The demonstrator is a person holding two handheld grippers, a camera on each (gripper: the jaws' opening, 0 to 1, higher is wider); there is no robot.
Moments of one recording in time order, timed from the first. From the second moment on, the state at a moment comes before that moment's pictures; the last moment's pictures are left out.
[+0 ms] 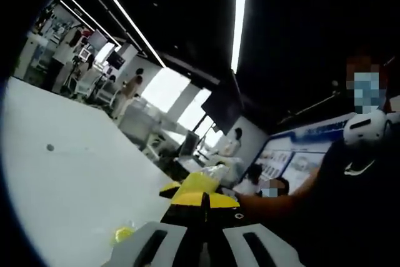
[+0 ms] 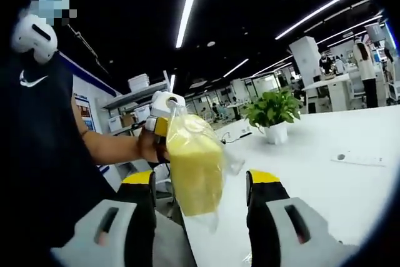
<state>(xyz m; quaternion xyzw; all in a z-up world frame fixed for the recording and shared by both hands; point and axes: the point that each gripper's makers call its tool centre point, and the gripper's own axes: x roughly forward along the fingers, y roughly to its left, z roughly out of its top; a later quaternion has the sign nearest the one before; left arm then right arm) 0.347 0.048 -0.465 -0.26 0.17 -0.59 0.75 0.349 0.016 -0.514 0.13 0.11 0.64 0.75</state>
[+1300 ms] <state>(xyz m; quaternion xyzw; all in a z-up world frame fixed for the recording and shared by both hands) 0.345 0.052 -0.470 -0.24 0.17 -0.58 0.76 0.342 0.023 -0.516 0.12 0.14 0.64 0.74</state>
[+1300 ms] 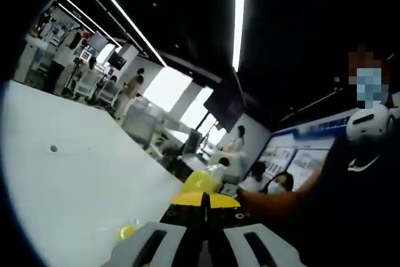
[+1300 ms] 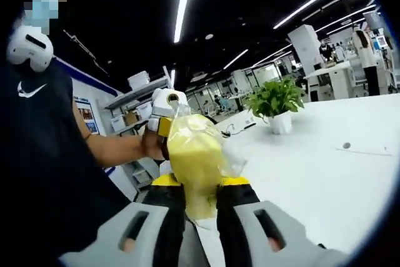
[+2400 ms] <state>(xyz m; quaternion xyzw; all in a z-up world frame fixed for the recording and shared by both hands) 0.338 0.050 -0.486 -0.08 0.14 -0.59 0.79 0.334 0.022 -0.527 0.11 0.19 0.64 0.74</state>
